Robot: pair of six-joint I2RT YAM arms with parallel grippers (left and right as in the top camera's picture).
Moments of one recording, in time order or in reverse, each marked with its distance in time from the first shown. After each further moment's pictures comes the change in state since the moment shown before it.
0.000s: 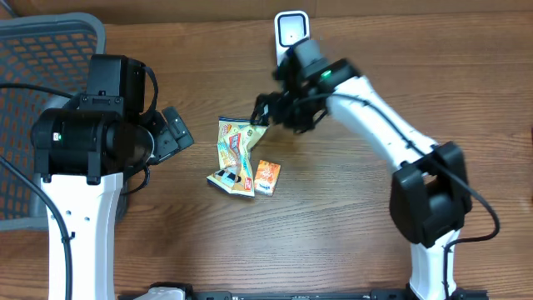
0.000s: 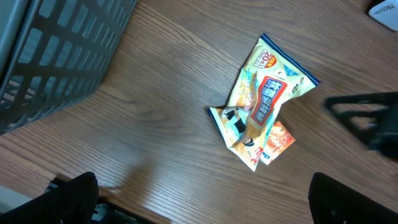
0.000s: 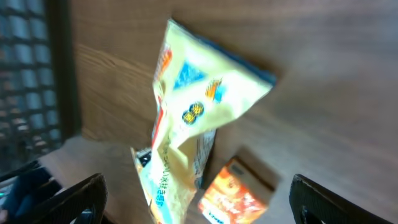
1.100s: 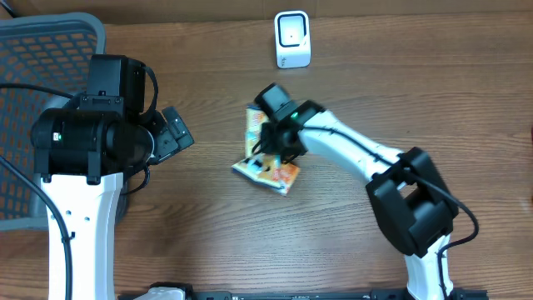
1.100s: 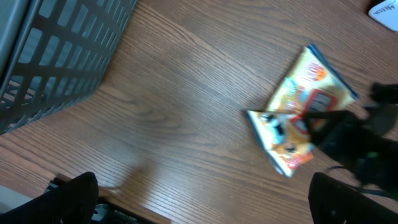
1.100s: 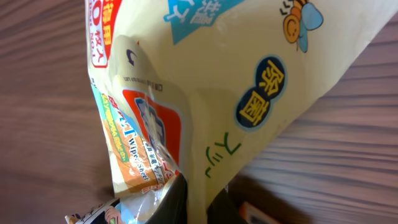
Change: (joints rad) left arm 0.000 0.000 0.000 0.000 0.000 0.000; right arm 0.117 -0.002 -0.215 0.157 0.391 0.278
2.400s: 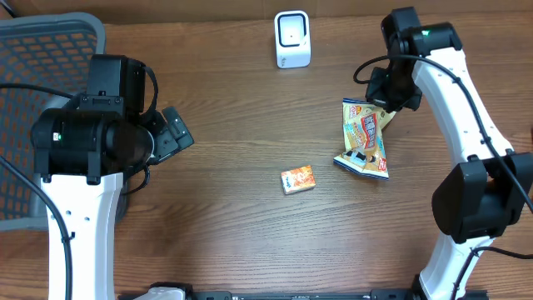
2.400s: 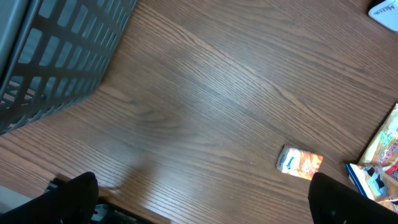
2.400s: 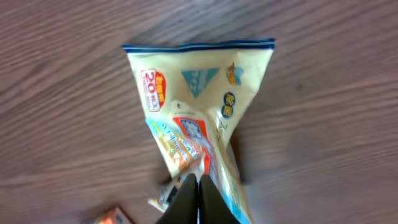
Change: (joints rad) left arm 0.000 0.000 0.000 0.000 0.000 0.000; right arm -0.496 -0.082 0.298 -0.551 0.095 -0.275
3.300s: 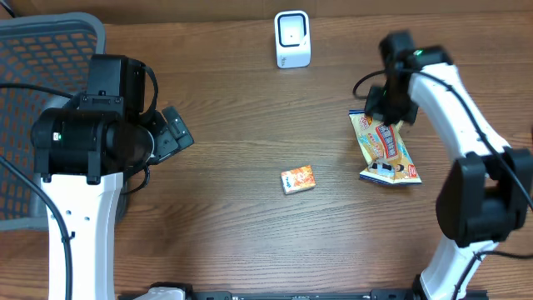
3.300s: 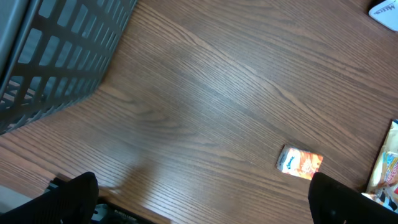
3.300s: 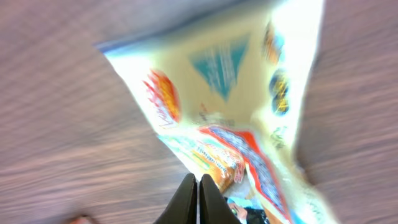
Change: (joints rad) left arm 0.000 0.001 0.000 0.001 0.000 0.000; right arm -0.016 -0.033 -0.168 0.115 -0.012 -0.003
